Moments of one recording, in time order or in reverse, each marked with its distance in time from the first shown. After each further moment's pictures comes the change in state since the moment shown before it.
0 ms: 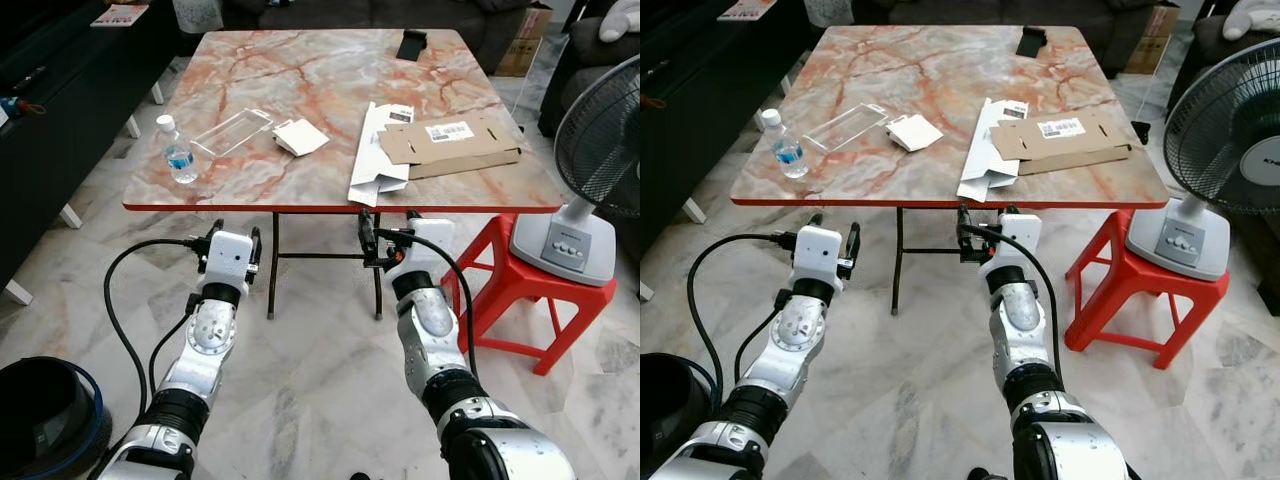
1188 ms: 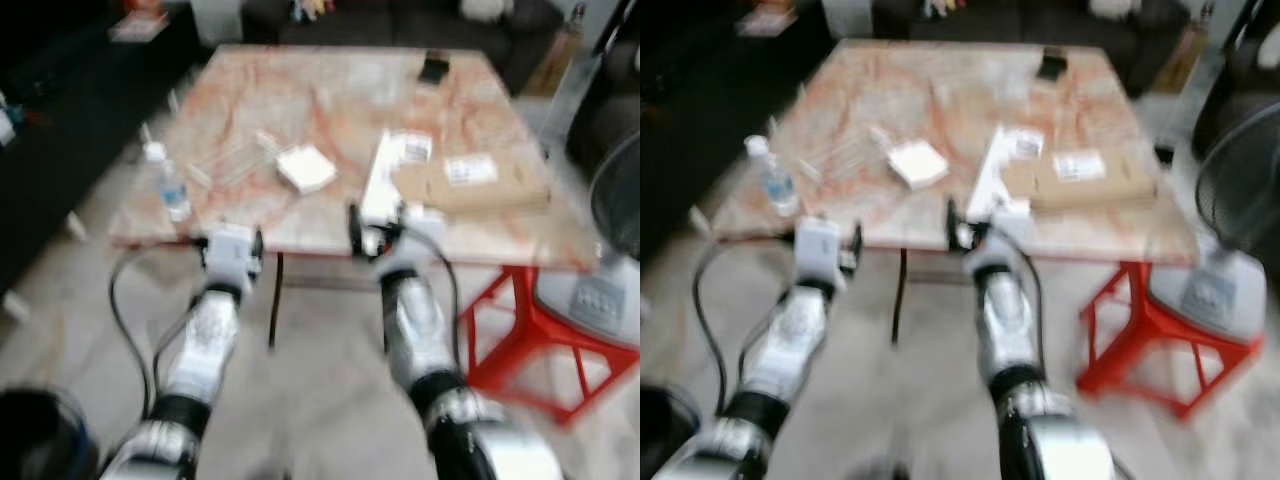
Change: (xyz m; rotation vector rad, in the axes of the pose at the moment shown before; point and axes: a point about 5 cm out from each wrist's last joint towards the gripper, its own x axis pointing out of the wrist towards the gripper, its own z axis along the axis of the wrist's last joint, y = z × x) left arm 0.000 0.006 0.003 0.001 0.012 -0.012; right arm 0.006 0.016 0.007 0.045 -0.040 0.045
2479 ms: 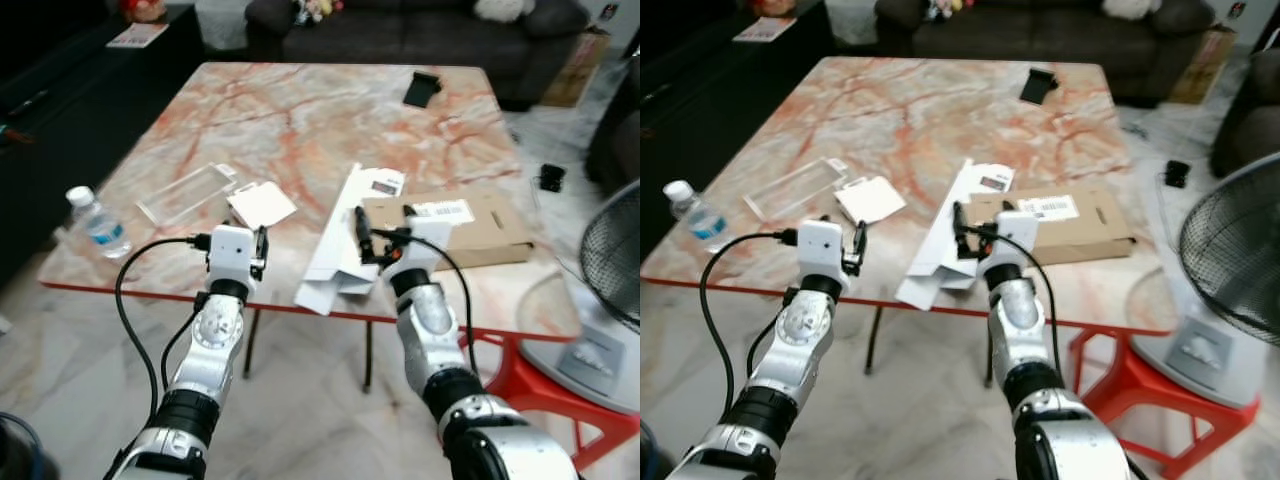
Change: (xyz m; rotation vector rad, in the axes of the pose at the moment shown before) left arm 0.001 -0.007 0.004 -0.062 0.002 -0.003; right arm -0.002 -0.014 0.005 -0.079 -0.017 0.000
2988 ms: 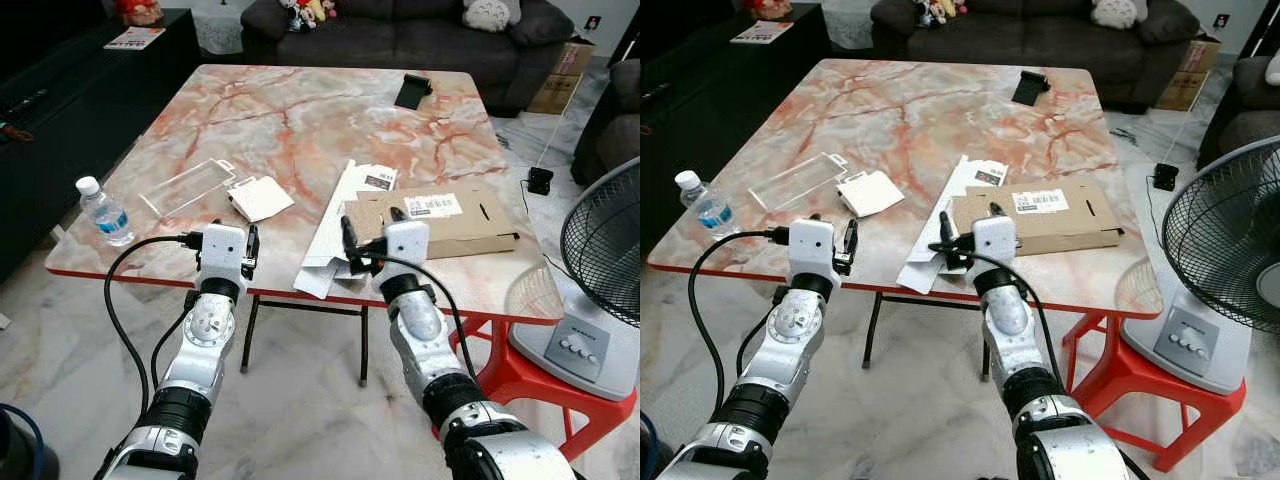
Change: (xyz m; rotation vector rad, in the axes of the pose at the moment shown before) left arm 0.000 0.005 -0.002 0.025 0.015 0.007; right arm -0.008 0.013 -0.015 -0.229 0.070 0.072
